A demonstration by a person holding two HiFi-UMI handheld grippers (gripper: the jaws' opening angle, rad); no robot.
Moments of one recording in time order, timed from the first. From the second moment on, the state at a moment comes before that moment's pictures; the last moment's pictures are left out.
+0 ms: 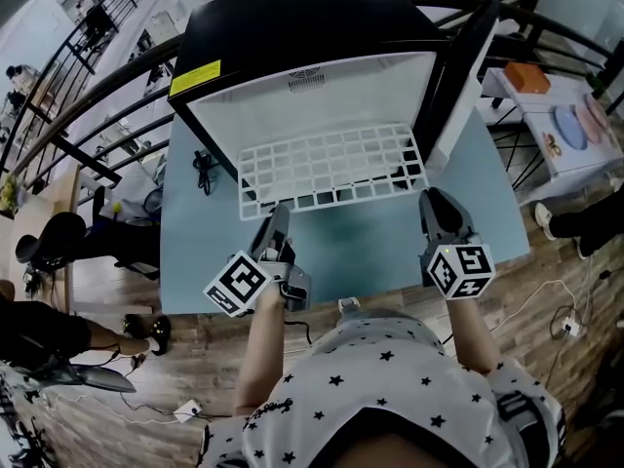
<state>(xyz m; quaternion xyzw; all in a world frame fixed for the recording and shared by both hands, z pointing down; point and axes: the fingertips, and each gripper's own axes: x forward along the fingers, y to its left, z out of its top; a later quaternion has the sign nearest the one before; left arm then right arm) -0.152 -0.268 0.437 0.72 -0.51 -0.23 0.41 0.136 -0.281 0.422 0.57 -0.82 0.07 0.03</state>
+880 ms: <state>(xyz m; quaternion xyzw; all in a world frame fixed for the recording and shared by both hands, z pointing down) -0.149 -0.298 0.428 0.71 -0.51 -0.27 0.40 0.138 -0.324 0.417 0.56 -0.83 0.04 0.01</state>
